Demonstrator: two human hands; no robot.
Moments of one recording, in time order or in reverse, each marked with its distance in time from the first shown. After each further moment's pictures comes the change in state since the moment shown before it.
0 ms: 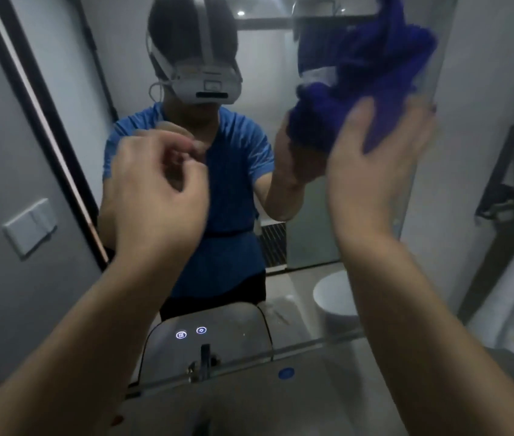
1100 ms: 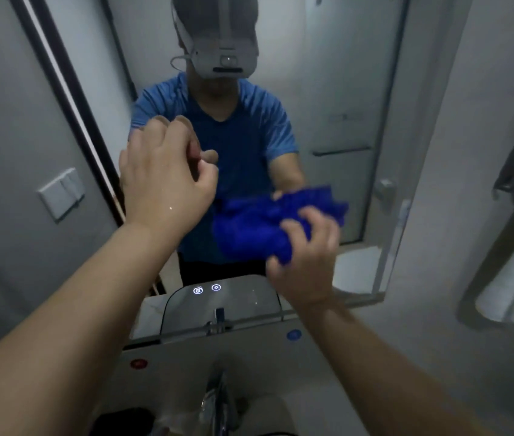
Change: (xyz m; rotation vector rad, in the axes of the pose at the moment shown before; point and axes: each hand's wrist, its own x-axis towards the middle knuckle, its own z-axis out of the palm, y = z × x) left_hand -0.009 -0.028 -0.014 0.515 -0.179 0.180; right_hand -0.153 0.113 -0.026 -0.322 -0.539 -0.292
